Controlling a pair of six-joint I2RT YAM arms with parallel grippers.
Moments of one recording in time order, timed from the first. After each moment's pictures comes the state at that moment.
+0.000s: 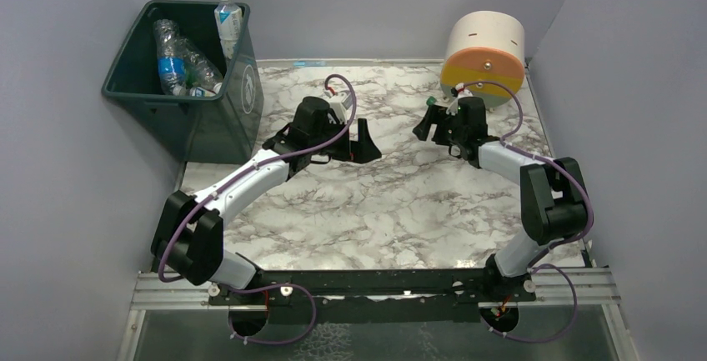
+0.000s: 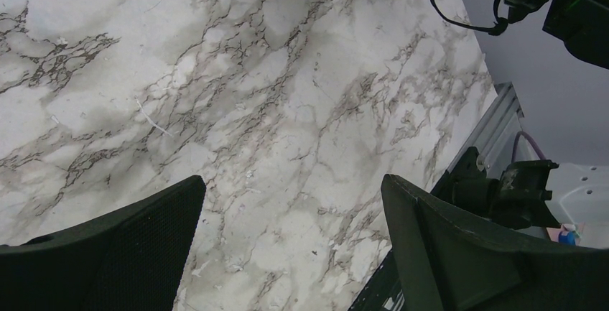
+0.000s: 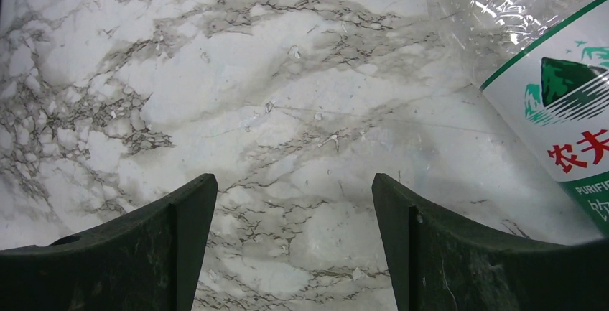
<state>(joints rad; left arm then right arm) -0.56 1.43 1.02 -0.14 0.44 -0.46 0.20 1.65 0.89 0.20 -0.20 0.38</state>
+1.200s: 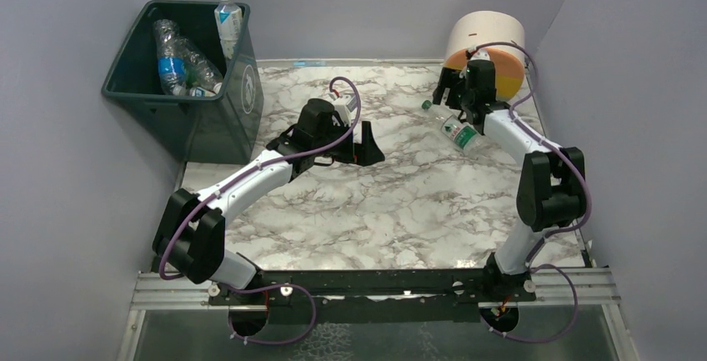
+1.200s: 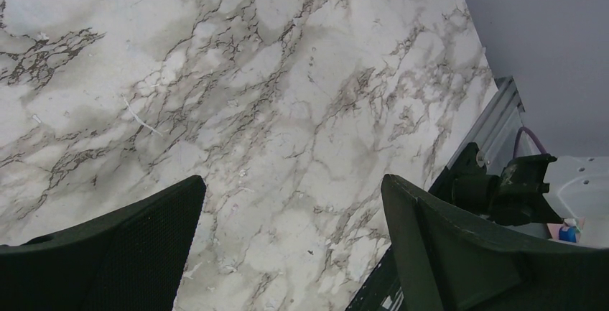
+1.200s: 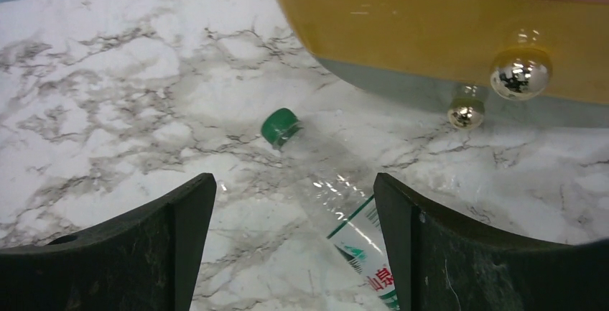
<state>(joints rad) -0.59 1.45 1.02 -0.14 0.43 -0.47 0.16 1.73 1.26 0.00 0.05 0.25</state>
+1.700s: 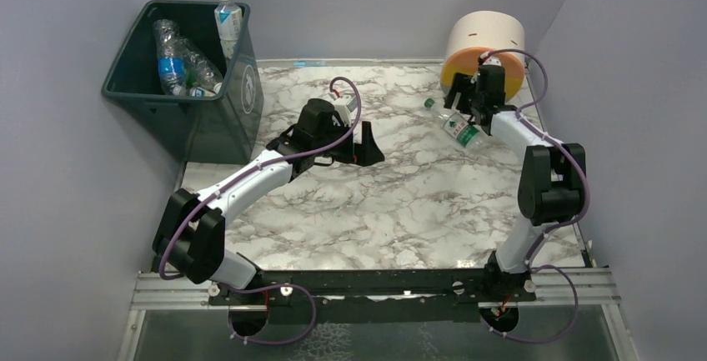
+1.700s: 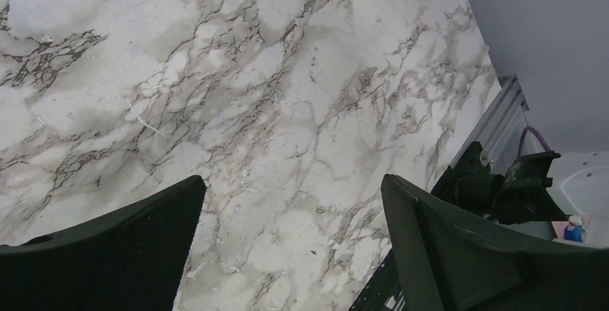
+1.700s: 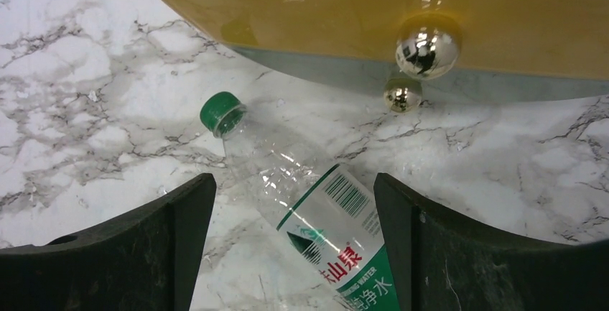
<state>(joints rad) -0.59 1.45 1.02 -0.14 0.43 -0.46 0.07 1.79 1.24 0.01 0.05 0.25</state>
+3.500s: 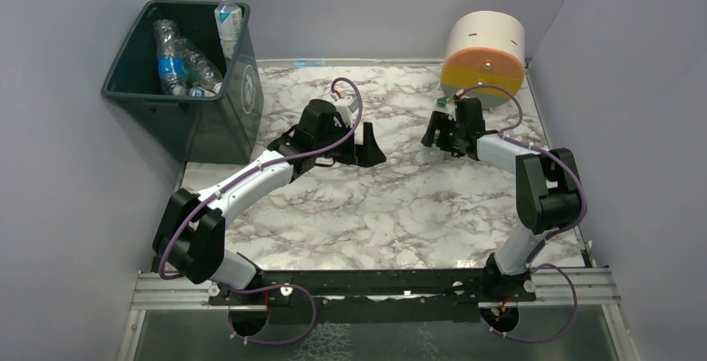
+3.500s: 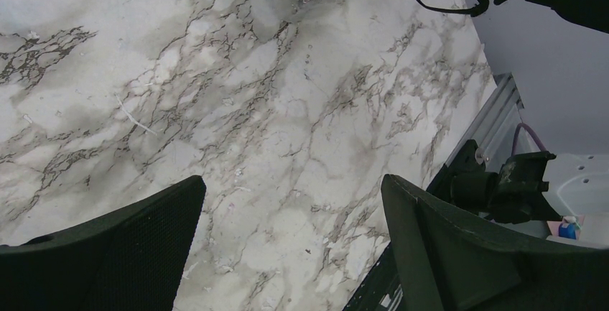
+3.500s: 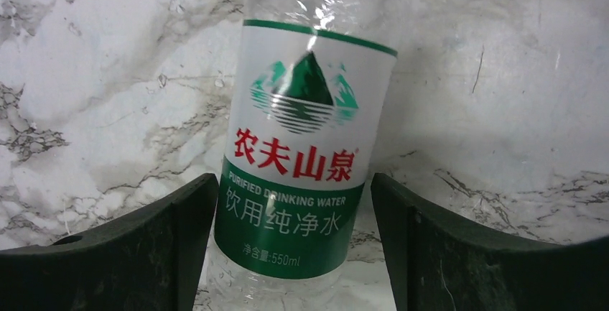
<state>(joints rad) -0.60 1.45 1.02 -0.14 0.43 -0.47 0.18 1.73 0.97 -0.01 -0.08 0.37</state>
